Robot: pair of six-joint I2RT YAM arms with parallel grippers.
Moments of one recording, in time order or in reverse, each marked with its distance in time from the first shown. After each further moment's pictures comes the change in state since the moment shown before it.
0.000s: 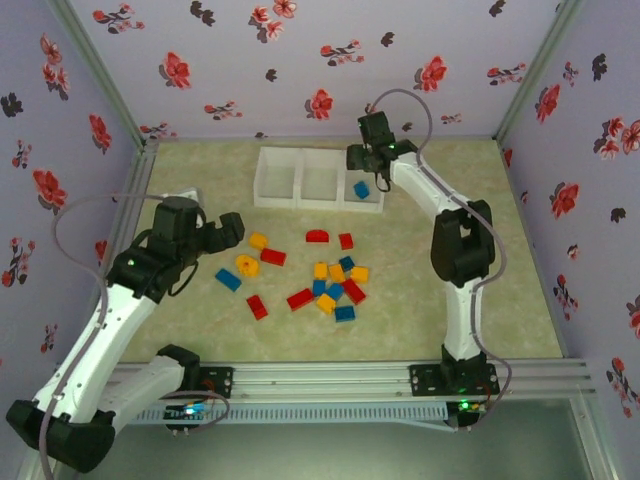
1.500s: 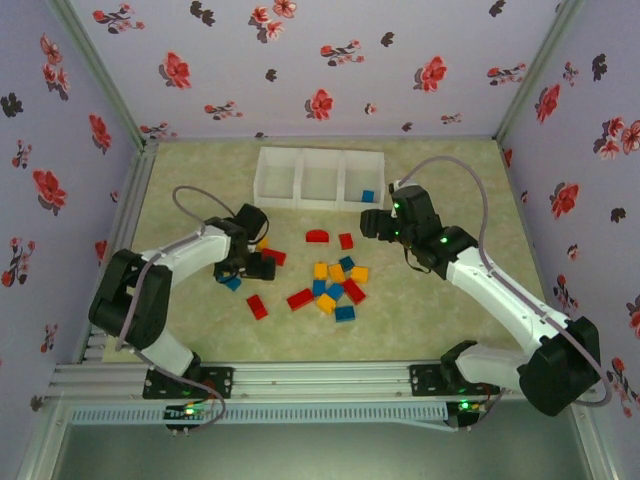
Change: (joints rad) left arm -0.076 0.689 -0.060 0.027 0.079 0.161; right arm 0.150 -0.872 -0.863 0.113 -0.029 0.128
